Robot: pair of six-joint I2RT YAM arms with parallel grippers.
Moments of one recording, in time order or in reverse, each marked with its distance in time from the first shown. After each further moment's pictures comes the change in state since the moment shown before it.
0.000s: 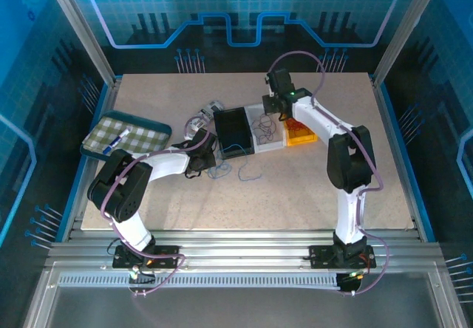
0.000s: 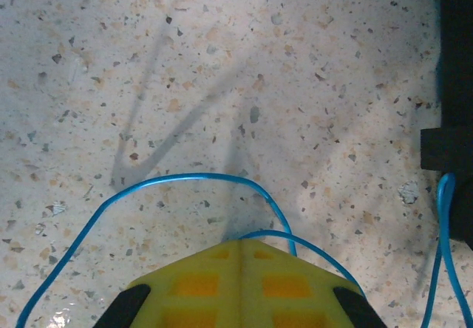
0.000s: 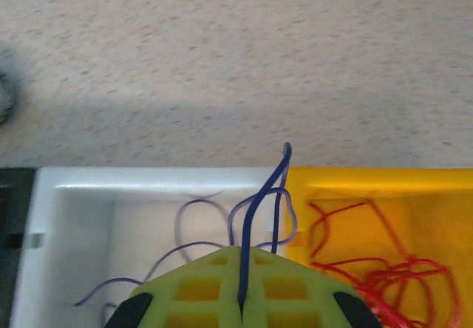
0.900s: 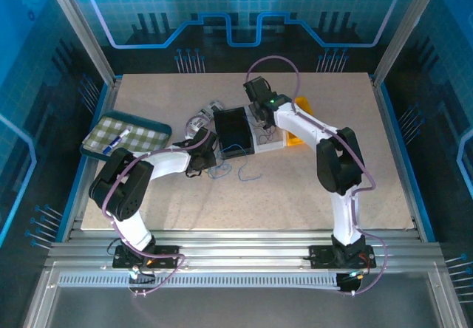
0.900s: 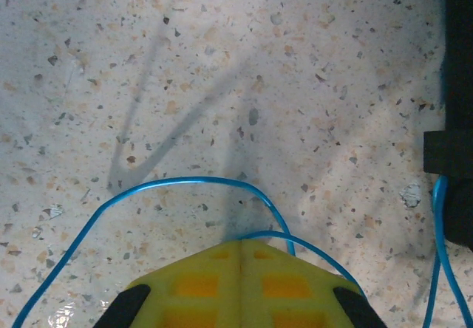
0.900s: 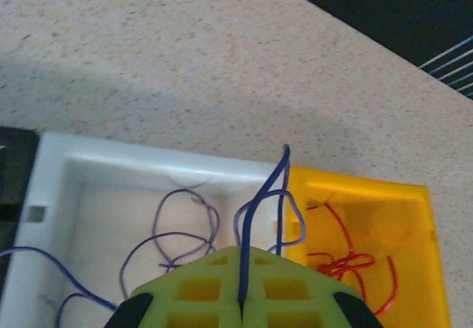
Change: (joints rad) left arm 0.000 0.017 0.021 -0.022 0.000 0.001; right arm 0.158 0.041 0.030 -0.032 0.302 -0.146
